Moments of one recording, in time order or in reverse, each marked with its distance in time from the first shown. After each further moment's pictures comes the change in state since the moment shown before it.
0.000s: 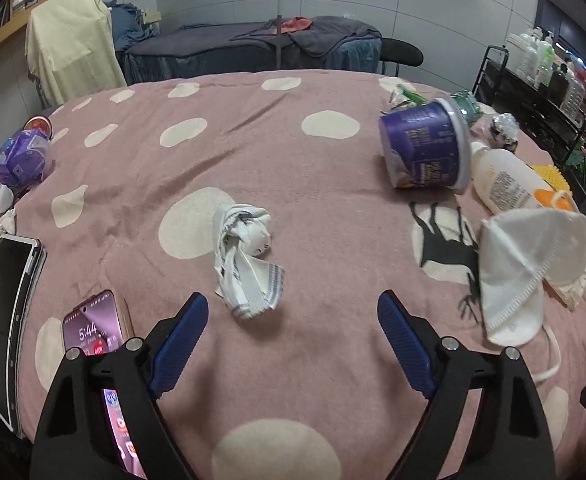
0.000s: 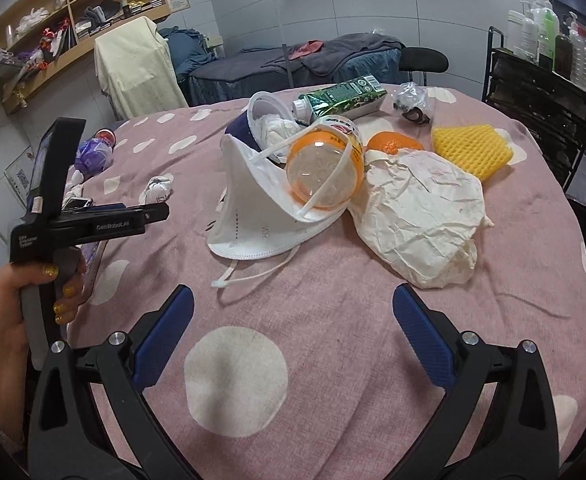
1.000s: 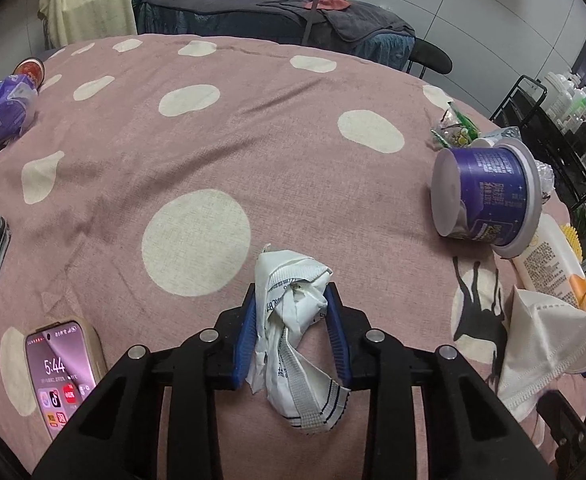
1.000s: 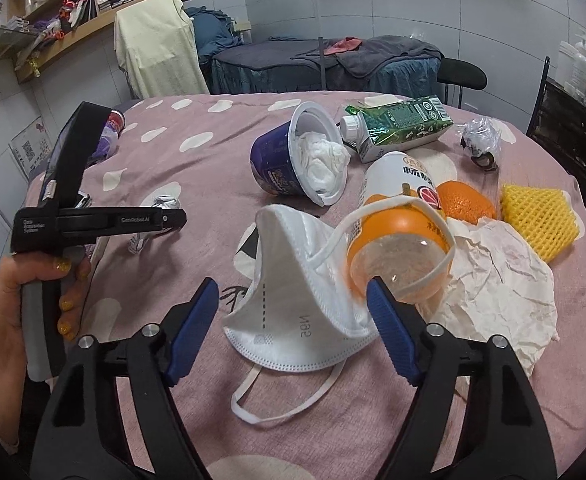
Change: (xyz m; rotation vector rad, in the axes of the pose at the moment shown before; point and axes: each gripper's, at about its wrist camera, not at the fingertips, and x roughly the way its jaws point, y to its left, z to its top) left arm 0.039 0.024 0.032 -0.170 0.084 -0.090; right arm 0.059 0.038 0.056 -0.118 0.034 0.013
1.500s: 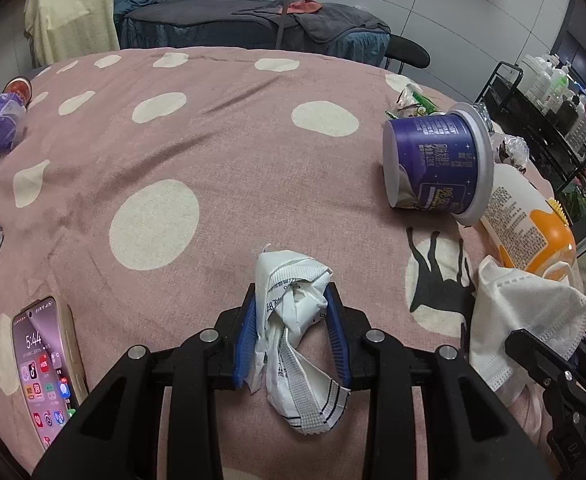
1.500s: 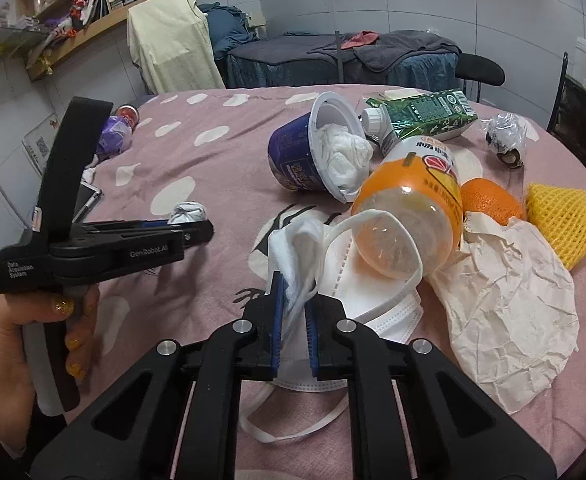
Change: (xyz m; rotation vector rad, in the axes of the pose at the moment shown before) left arm -0.007 -0.027 -0.018 0.062 -0.026 -0.019; right arm 0.009 -0.002 -0.003 0.009 0.010 0.106
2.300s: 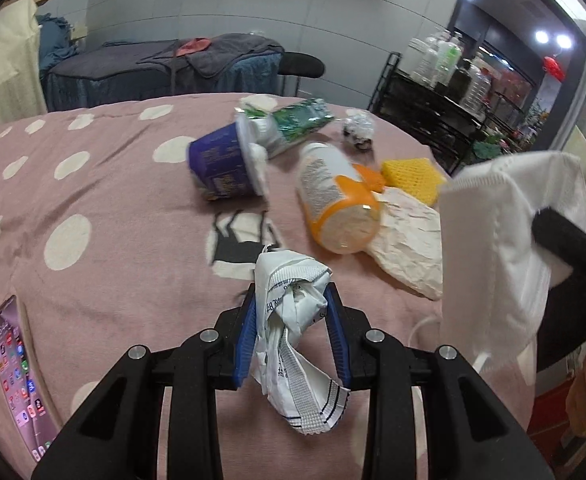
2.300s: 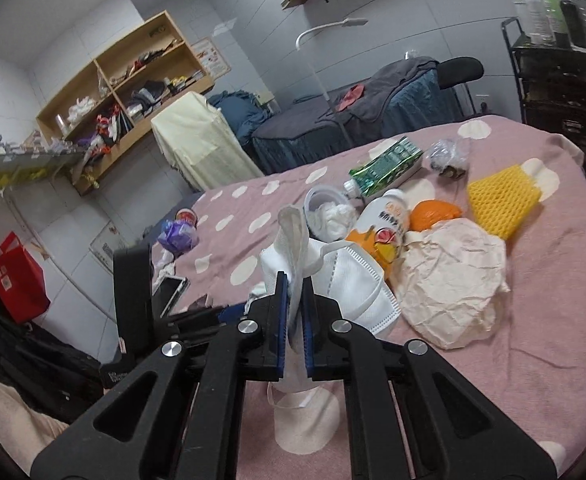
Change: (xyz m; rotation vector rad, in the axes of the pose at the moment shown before) left arm -0.067 -0.101 -0.044 0.235 -0.094 -0.236; right arm -0.154 -0.063 -0.024 0.283 -0.263 0.230
